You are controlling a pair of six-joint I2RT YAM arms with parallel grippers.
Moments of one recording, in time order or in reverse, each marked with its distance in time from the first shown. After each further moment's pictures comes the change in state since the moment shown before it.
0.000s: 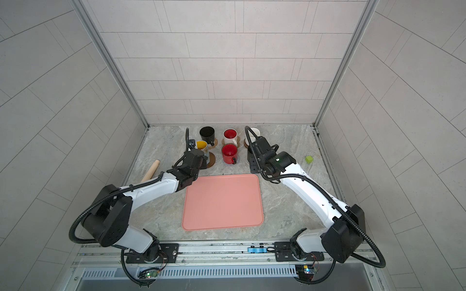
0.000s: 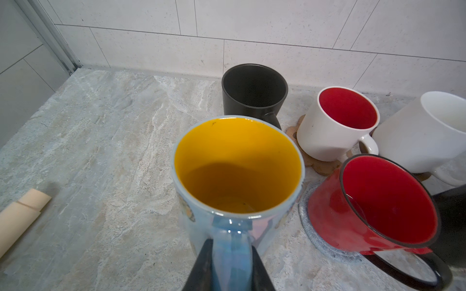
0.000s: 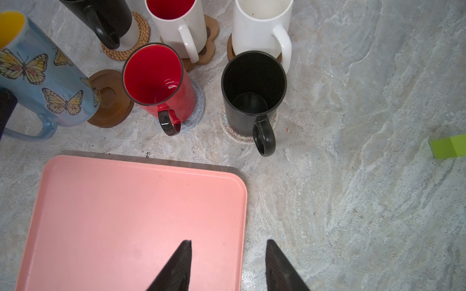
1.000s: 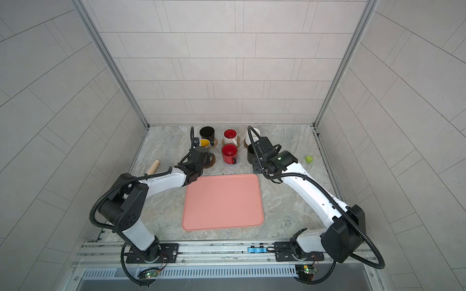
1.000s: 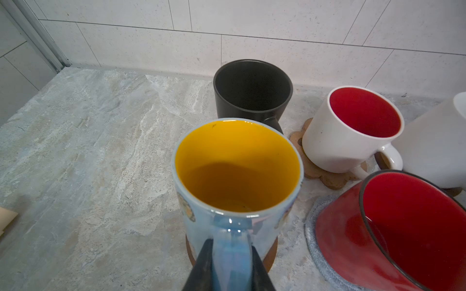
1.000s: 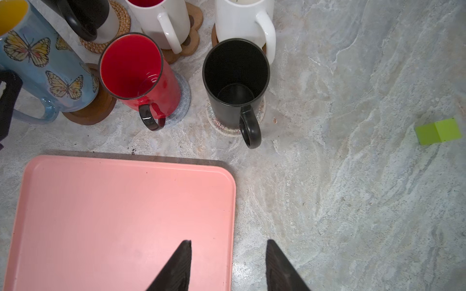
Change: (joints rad) left arm 0.019 0.144 0.066 0.092 -0.008 0.014; right arm -0.032 0.000 0.001 -0.041 0.003 0.000
